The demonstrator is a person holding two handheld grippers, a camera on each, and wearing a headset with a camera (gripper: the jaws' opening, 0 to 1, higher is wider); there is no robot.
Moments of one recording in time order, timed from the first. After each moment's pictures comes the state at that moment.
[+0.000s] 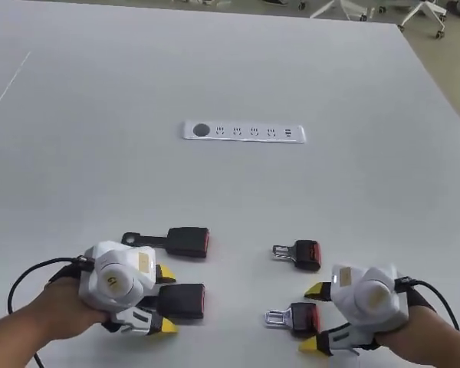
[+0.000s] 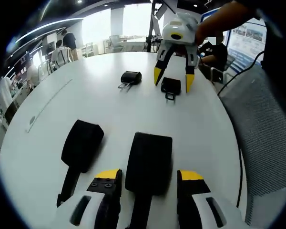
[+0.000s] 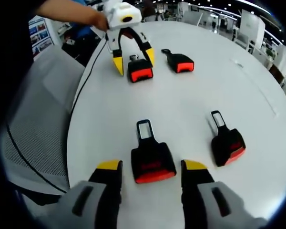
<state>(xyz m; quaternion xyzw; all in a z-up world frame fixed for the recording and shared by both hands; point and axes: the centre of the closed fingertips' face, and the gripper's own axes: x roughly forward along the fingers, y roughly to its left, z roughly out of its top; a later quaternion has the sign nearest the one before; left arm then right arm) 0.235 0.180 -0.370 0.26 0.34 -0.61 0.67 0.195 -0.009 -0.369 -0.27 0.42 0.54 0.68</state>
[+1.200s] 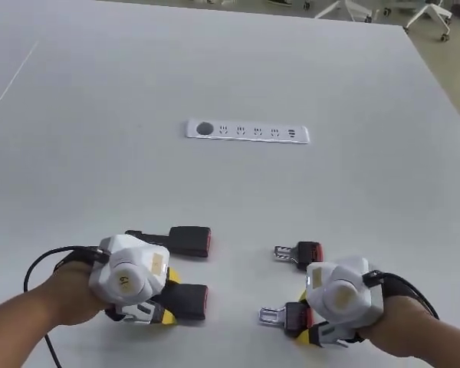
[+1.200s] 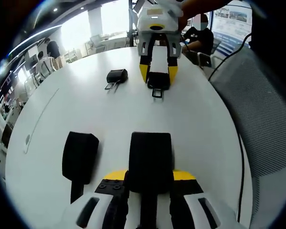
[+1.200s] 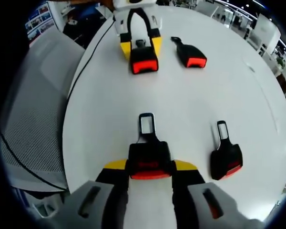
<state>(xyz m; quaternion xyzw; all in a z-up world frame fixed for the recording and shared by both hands) 0.233 0.180 -0.372 0.33 0.32 -0.64 0.62 0.203 0.004 -0.374 -0.34 0.45 0.53 0.63</state>
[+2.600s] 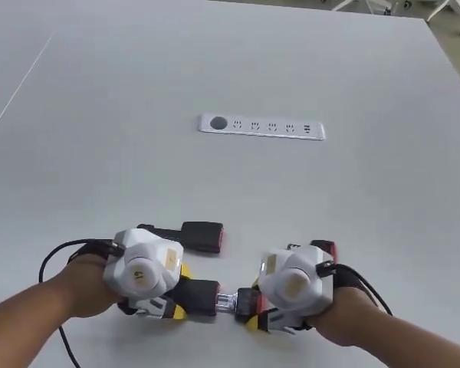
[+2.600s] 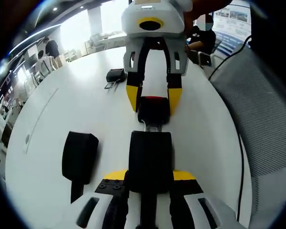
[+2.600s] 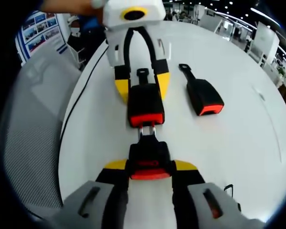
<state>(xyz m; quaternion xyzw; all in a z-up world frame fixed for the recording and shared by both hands) 0.233 0.180 -0.373 0.33 0.33 -0.64 0.62 0.220 0.099 -0.372 -0.31 0.39 0.57 0.65</state>
